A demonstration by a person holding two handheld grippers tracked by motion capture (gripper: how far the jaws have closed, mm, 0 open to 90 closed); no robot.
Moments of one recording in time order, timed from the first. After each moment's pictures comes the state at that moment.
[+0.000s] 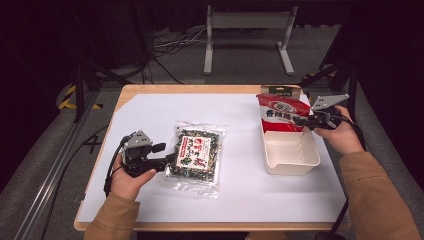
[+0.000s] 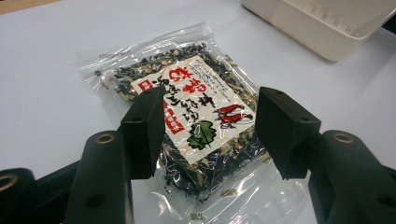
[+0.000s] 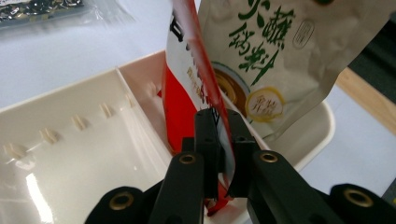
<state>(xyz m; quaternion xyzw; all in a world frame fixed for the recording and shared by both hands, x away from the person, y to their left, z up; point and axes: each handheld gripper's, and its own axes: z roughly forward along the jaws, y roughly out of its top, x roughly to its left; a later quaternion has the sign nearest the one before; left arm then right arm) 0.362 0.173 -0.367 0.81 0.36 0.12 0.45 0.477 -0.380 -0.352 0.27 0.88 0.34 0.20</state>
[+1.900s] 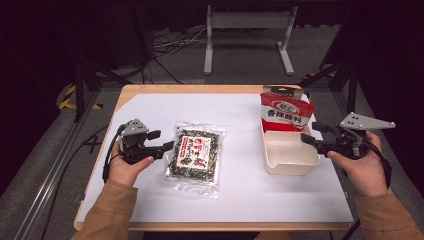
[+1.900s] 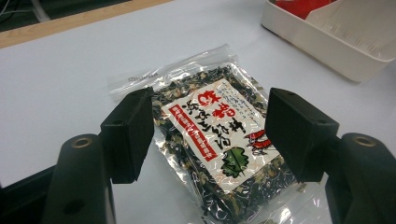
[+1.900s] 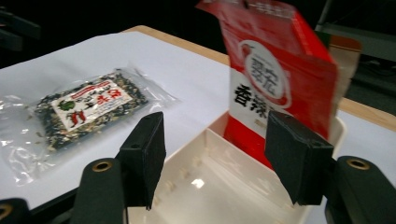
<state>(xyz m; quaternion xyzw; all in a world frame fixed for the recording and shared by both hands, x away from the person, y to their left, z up) 0.391 0.184 -0.361 0.79 0.37 0.14 0.46 0.356 -0.361 -0.306 0.36 0.76 0.48 0.23</state>
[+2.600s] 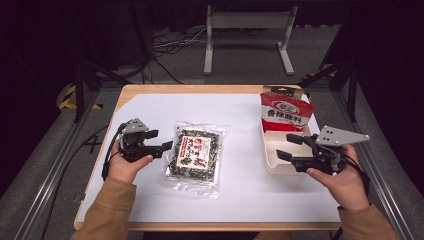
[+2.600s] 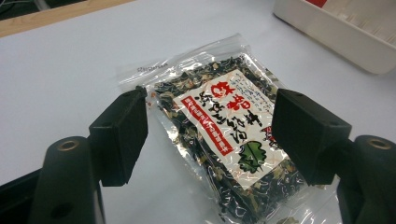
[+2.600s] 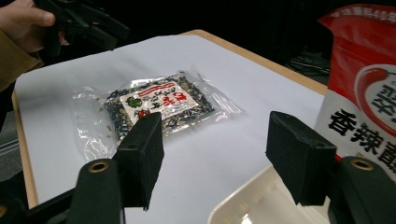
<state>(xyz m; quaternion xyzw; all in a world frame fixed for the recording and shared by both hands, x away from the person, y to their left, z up) 0.403 0.188 -0.371 0.80 0.37 0.13 0.45 0.330 -0.301 -0.313 0.28 0.79 0.51 0.20</state>
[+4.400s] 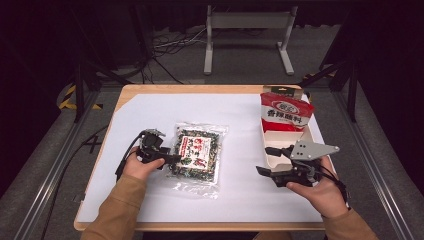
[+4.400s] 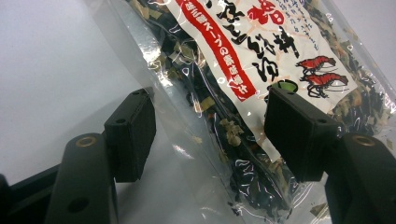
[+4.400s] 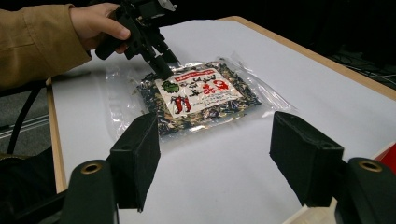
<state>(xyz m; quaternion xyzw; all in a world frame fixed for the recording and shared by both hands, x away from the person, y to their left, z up) 0.439 0.166 -0.437 0.83 0.43 -0.02 0.35 0.322 -0.260 -0.342 0.23 0.82 0.50 0.16</state>
